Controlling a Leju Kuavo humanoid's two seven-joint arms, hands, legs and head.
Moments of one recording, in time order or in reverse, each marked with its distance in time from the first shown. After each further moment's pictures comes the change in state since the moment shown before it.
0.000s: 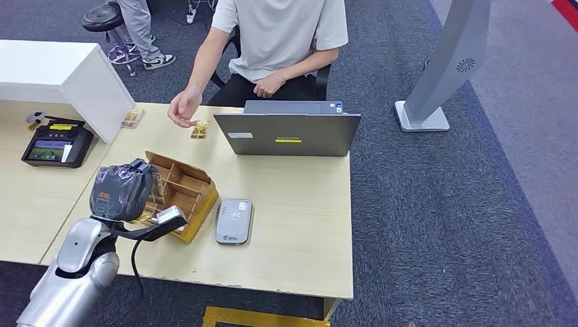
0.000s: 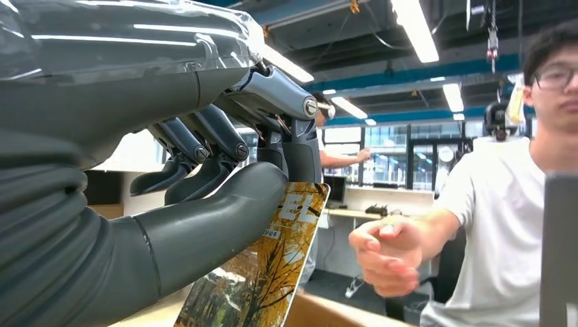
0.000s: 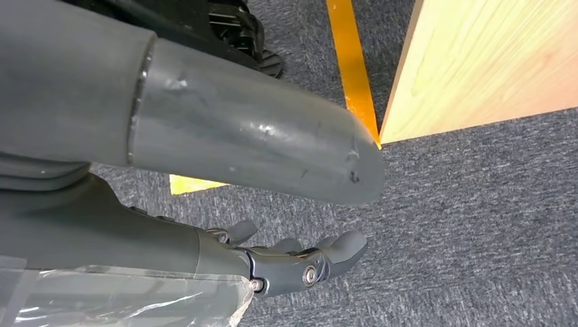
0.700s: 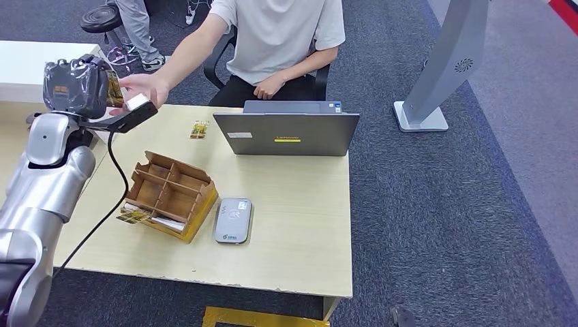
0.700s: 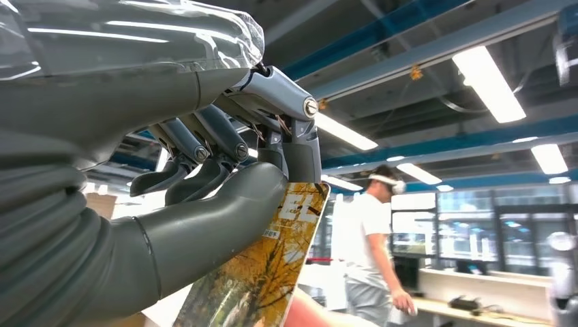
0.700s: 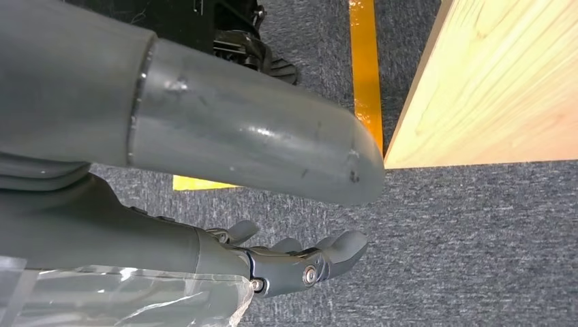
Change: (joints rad) left arm -0.674 0.006 -0.030 0.585 -0.097 0.035 0.028; right arm -0.044 0.023 0.081 0.002 0.058 0.001 0.064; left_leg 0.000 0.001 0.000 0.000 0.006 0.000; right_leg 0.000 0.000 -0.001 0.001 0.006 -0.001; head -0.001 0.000
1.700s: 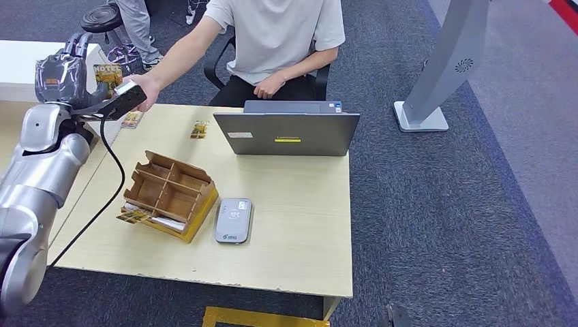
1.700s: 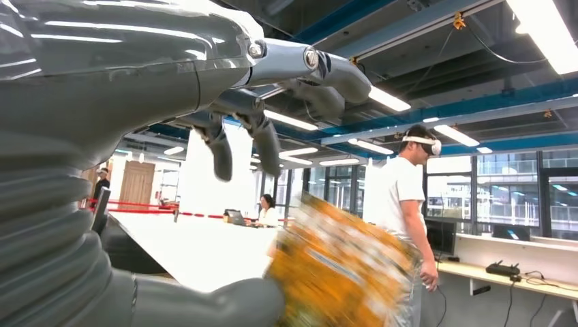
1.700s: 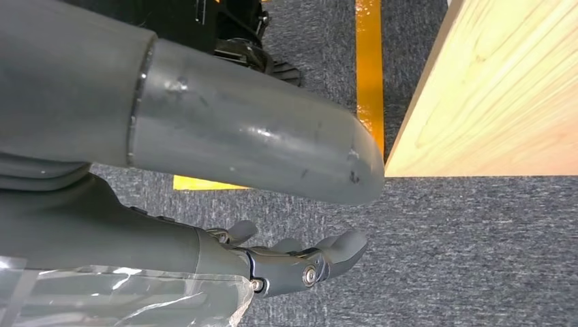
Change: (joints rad) left arm -0.130 -0.007 -0.018 0.259 0.066 0.018 -0.006; right arm -0.011 0.007 0.037 0.000 -0.001 -0.002 0.018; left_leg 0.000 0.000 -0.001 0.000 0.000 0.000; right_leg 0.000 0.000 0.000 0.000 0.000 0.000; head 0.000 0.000
